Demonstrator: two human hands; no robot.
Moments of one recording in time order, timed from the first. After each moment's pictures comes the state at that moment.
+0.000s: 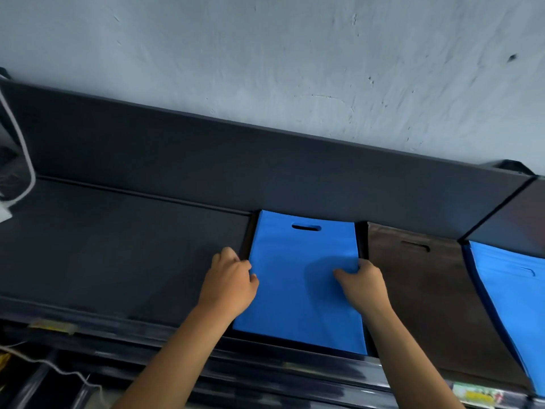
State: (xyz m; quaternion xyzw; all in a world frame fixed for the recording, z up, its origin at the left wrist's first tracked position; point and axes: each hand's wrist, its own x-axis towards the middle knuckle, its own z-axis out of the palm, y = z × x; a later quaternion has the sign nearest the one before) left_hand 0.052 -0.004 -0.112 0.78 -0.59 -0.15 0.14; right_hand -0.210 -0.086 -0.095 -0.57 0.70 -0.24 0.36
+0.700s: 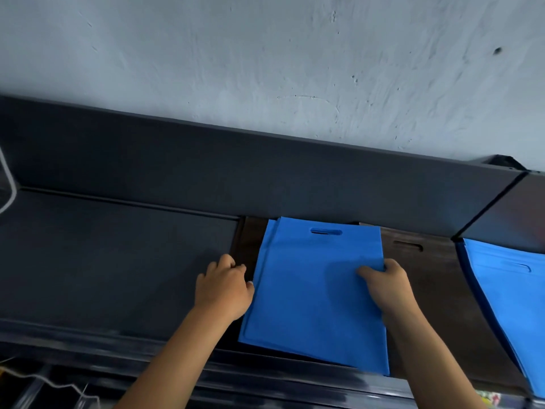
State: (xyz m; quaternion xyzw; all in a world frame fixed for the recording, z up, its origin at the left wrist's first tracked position) left_hand 0.035 -0.019 -0.099 0.79 -0.59 -0.16 0.02; right_hand -0.251 -0.093 -0.068 -0.43 0.71 -0.34 0.45
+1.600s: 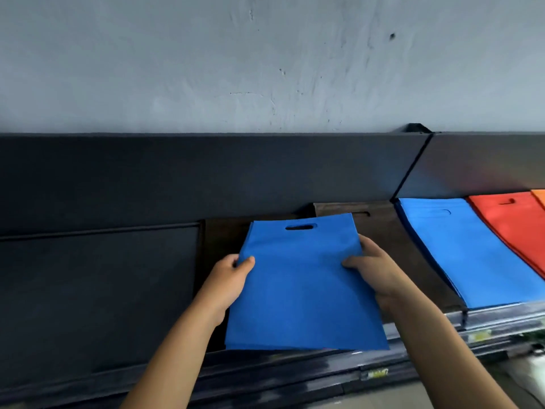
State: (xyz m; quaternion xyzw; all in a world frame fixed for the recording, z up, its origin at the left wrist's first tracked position) left_hand 0.000 -0.030 -0.080 0.65 -0.41 -0.54 0.35; right_hand -0.286 -0.045 -0.045 -0.38 0.65 -0.37 0.54
